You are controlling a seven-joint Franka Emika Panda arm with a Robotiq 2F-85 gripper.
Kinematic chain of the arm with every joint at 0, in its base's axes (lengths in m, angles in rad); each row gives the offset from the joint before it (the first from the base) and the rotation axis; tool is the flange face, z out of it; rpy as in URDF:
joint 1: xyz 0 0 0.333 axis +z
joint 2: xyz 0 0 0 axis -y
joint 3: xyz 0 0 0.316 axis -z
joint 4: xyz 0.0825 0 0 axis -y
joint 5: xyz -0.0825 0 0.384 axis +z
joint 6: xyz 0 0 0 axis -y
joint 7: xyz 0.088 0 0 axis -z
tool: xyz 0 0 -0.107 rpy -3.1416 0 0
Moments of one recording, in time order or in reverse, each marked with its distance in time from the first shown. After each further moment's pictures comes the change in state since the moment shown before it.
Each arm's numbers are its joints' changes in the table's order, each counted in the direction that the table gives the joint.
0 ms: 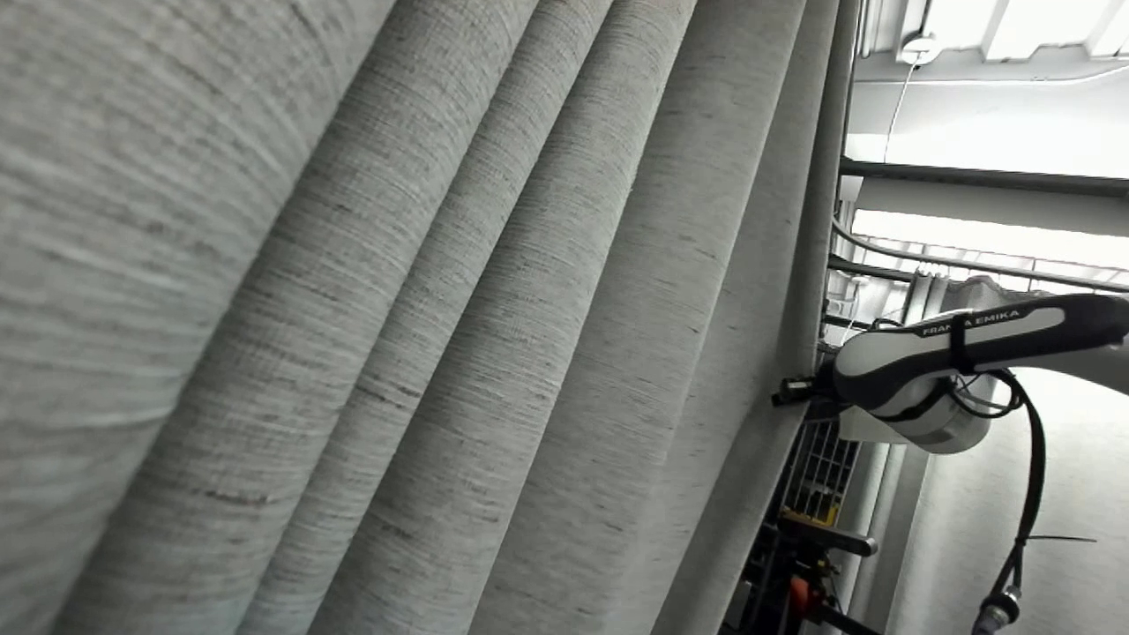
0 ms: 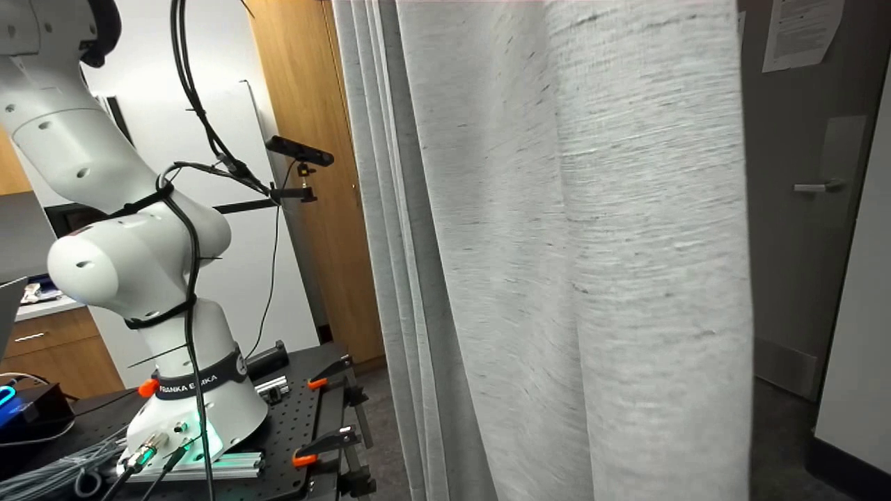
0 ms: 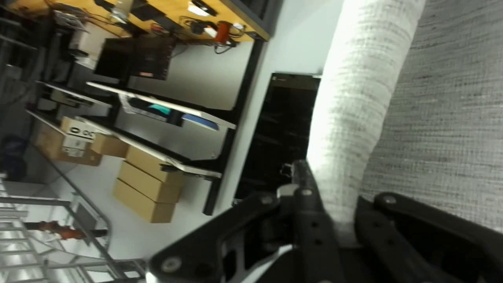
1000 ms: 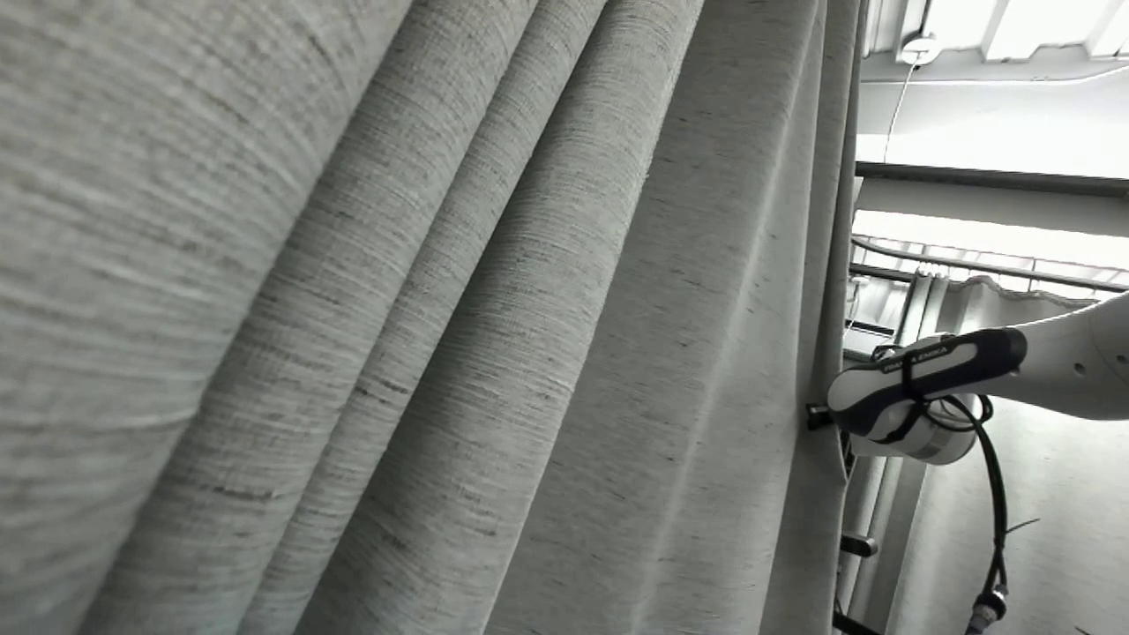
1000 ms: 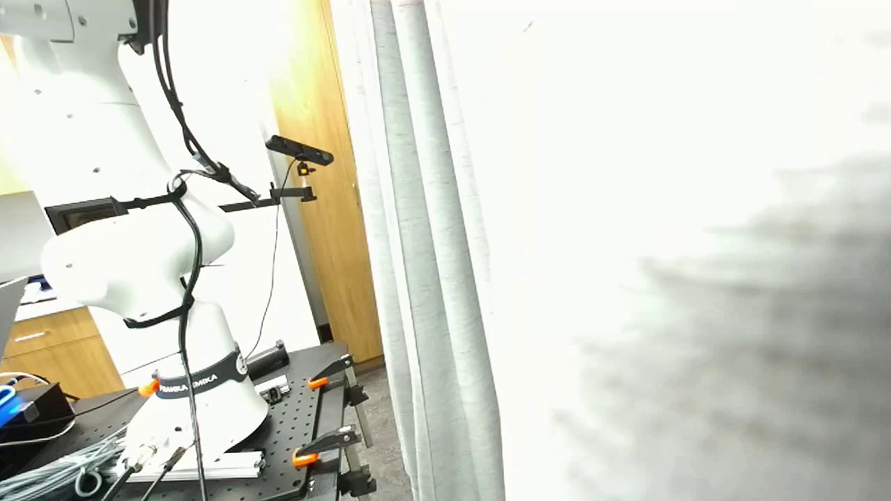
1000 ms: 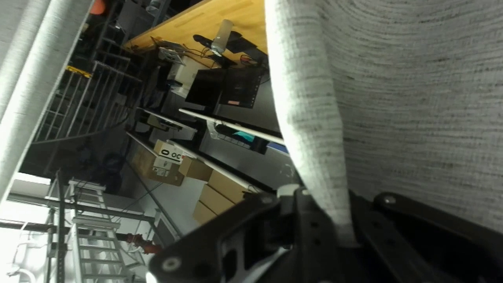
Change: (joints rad) arm -0.104 -0.277 0.104 0.271 -0.065 -0.003 0.108
